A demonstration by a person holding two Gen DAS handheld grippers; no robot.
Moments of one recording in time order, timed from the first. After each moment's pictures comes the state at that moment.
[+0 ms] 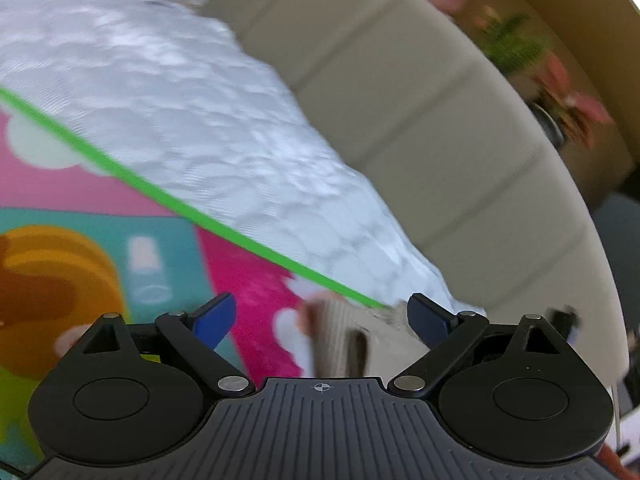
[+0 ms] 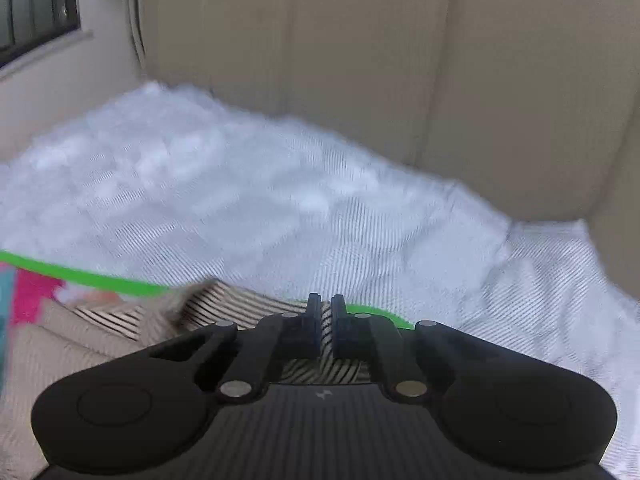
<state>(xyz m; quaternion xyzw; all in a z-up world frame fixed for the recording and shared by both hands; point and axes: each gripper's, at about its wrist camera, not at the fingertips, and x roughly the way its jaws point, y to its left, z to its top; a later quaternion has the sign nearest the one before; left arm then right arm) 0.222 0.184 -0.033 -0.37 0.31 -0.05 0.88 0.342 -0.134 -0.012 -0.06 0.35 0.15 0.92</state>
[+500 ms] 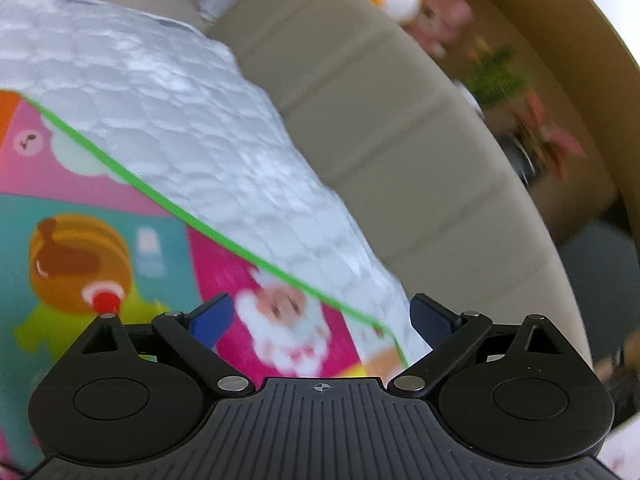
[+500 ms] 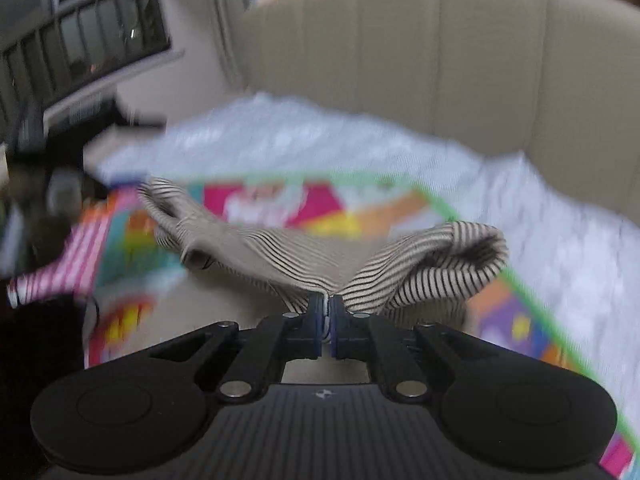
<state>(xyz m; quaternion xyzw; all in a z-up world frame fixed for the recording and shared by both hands) 0.157 0.158 0.045 -0.36 0.31 -0.06 0.88 0.093 -0.222 0.036 -0.03 0.37 0.25 0.89</state>
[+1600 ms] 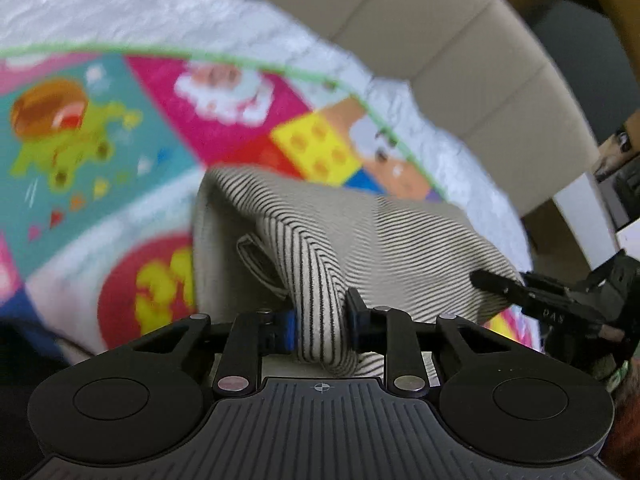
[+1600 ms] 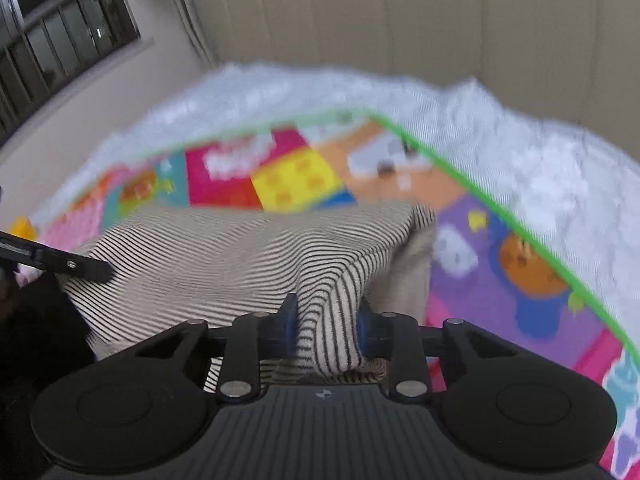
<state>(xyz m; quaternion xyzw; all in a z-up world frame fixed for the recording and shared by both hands) 0.047 0.068 0.028 -0.20 0.52 -0.16 0.82 0.077 -0.275 0.013 0.01 0.45 0.20 0.87</state>
